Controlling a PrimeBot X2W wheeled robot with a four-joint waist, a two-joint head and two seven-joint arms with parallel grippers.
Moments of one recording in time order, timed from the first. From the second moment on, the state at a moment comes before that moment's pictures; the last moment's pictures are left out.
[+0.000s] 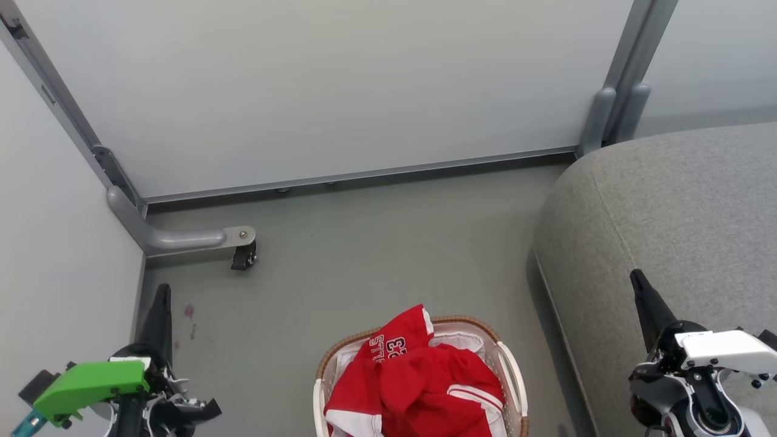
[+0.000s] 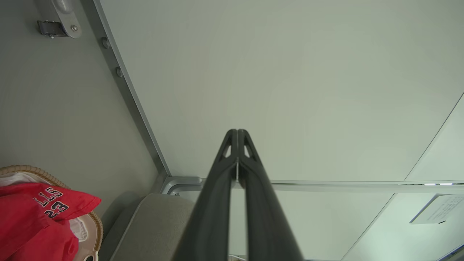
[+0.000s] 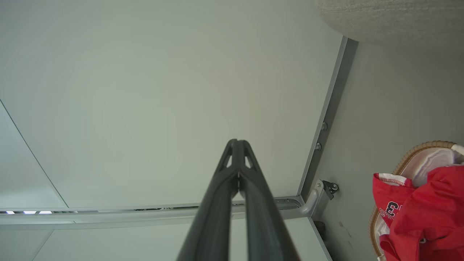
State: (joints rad) left arm -0.10 0.05 0.11 0.24 -1.61 -0.13 0.11; right arm -0.11 -0.05 -0.11 0.25 1.61 0.13 0.11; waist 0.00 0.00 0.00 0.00
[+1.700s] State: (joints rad) left arm -0.06 0.04 -0.03 0.20 -0.98 -0.13 -0.08; right arm -0.06 -0.04 -0.08 0.16 0.80 0.13 -0.08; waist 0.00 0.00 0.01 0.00
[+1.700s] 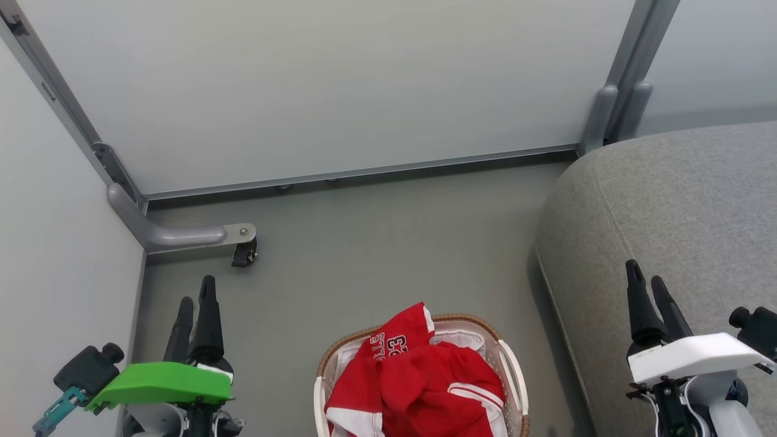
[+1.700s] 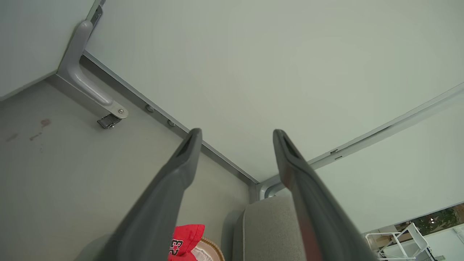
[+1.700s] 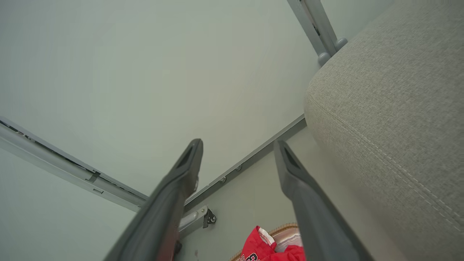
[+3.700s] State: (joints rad) left arm -0.04 0.05 -0.13 0.39 -0.38 -0.13 -0.23; right arm -0.03 -0.05 -0.02 0.23 0.13 0.13 -0.23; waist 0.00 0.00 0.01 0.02
